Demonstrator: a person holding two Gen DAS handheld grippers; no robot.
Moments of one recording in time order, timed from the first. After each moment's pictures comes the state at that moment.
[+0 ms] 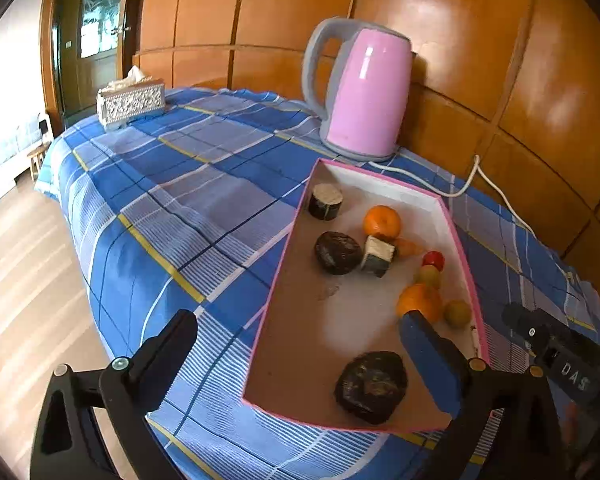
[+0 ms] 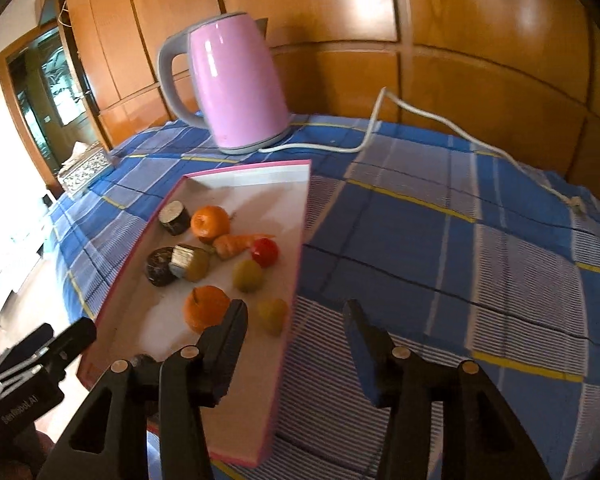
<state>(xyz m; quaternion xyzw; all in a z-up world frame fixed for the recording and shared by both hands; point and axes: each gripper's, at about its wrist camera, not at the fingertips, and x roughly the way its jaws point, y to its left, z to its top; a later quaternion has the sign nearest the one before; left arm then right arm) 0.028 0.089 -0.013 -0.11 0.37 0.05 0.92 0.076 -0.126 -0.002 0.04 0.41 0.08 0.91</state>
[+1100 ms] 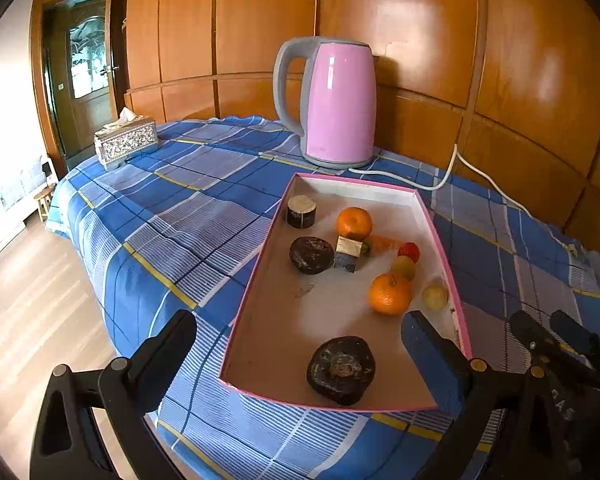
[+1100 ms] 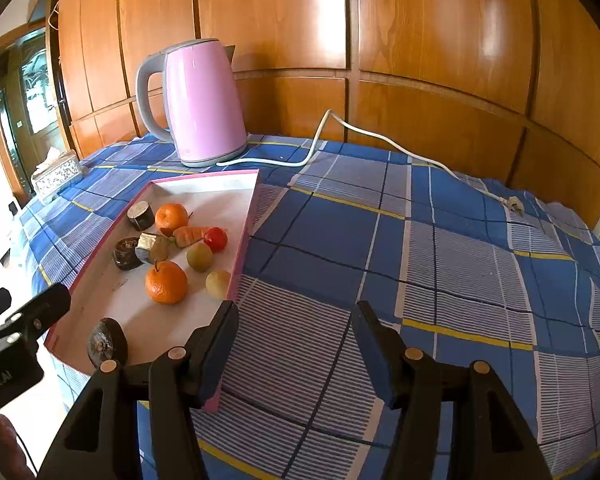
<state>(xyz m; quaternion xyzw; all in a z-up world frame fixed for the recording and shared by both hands) 0.007 0.051 0.001 -0.05 0.34 0.06 0.94 0.027 -0.145 0.000 0.01 0.36 0.01 0.93</state>
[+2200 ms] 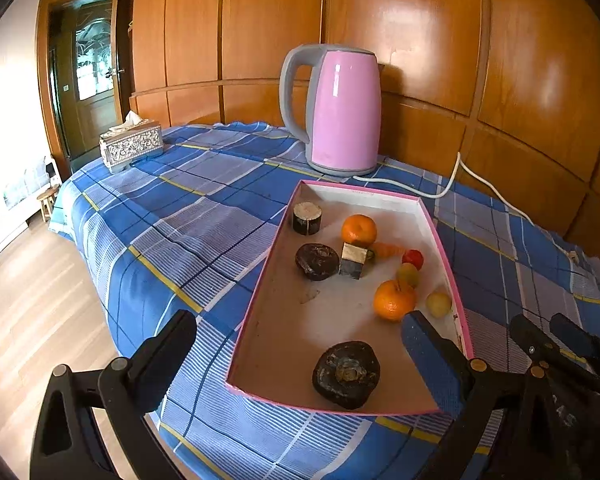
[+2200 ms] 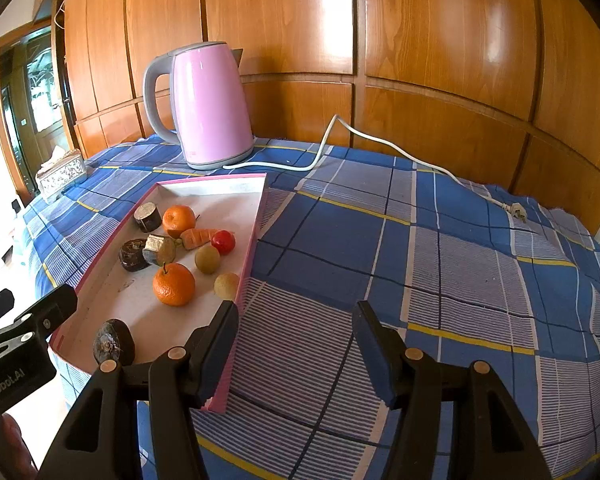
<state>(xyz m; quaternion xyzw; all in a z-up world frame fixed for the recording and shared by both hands) 0.004 0.056 0.003 -0.05 0.33 0.06 0.94 0.026 -0.140 0.003 0.01 0.36 0.02 0.93</state>
